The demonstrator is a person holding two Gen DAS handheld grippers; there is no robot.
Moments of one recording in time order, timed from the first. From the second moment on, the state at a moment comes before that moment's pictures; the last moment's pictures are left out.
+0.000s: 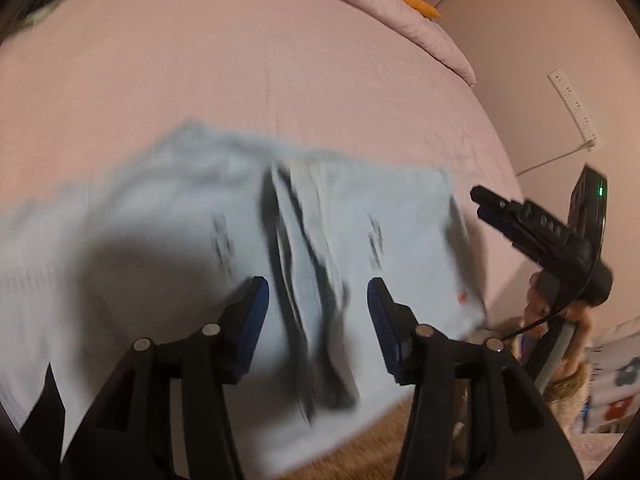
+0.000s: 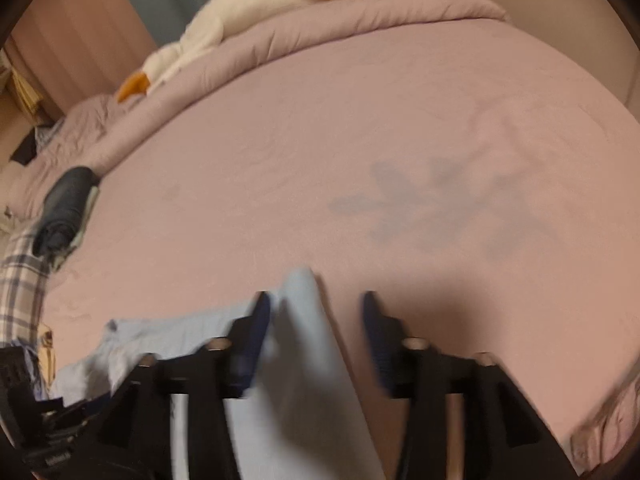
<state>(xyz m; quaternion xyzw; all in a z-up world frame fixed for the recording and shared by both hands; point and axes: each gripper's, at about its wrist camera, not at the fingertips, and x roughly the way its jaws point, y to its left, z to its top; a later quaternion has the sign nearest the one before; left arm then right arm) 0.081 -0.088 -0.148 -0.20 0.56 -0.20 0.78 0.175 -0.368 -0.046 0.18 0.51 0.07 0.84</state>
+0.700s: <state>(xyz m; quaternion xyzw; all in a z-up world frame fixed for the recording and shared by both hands) 0.043 -0.116 -0.161 -0.15 0.55 -0.17 0.81 0.090 -0.384 -0.073 0.17 0.54 0.04 0.82</state>
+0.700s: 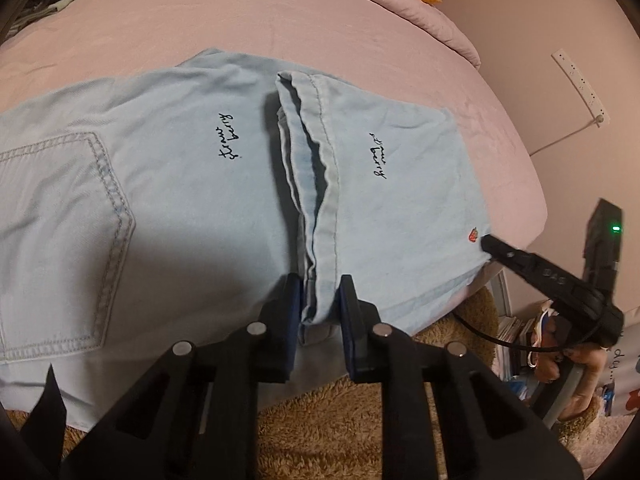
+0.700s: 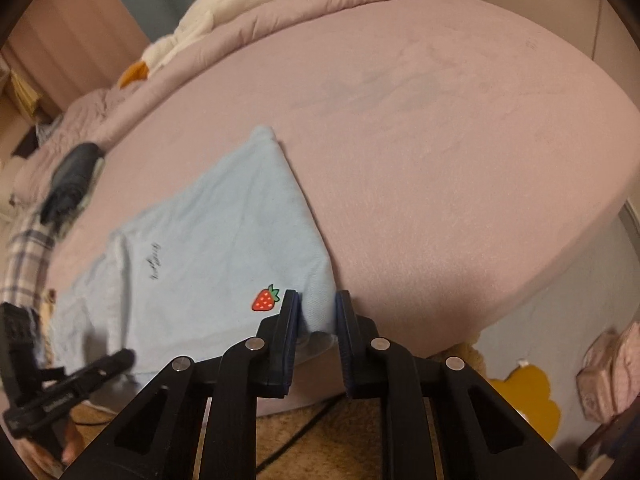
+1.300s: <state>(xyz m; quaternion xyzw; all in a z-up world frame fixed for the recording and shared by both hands) 0.034 -0.105 -0.163 -0.17 0.56 -0.17 0.80 0.096 -0.370 -0.080 0.18 0.55 0.01 0.82</state>
